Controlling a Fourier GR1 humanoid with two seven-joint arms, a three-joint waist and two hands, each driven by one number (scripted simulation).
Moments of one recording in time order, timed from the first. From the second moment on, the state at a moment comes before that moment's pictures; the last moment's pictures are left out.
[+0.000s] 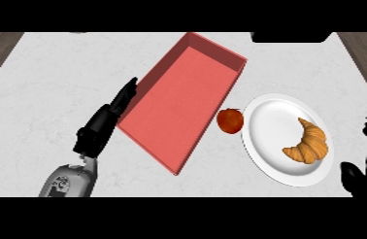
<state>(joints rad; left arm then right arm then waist) -0.18 0.13 -0.16 -1.56 -0.09 -0.10 0.08 -0.17 -0.88 0.07 -2.12 -0.04 0.06 -0.40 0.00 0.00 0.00</state>
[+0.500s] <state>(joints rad) -0.20 0.13 -0.14 -1.54 -0.09 -0.14 0.08 -0.52 -0.69 0.19 -1.97 0.01 0.13 -0.13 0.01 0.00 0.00</state>
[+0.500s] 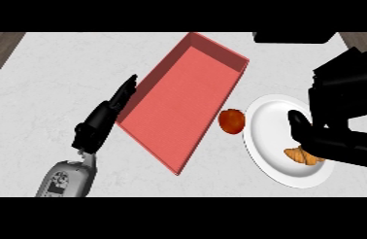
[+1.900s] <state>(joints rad) -0.19 0.10 -0.12 -1.54 -0.12 -0.16 0.07 -0.87 -0.13 0.32 -1.12 0.44 0.09 -0.21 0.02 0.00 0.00</state>
